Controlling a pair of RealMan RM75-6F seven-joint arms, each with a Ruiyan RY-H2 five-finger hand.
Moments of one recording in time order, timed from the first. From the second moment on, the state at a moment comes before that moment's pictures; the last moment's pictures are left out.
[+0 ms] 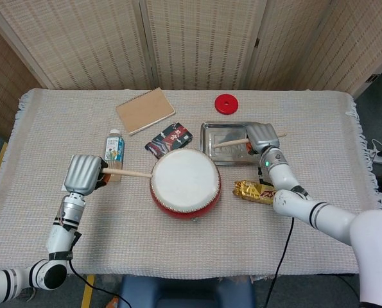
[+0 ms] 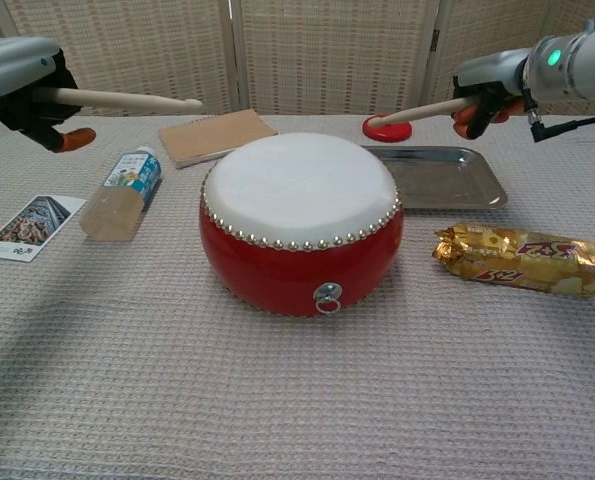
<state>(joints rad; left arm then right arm) -0.68 -1.37 -0.22 -1.67 1.00 1.24 0.50 1.16 -1.44 0.07 -1.12 -0.37 0.61 -0.46</state>
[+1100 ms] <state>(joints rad) -0.65 -1.36 -0.23 -1.65 1.05 1.25 0.46 1.23 -1.75 0.05 -0.57 -0.26 0.32 -0.46</state>
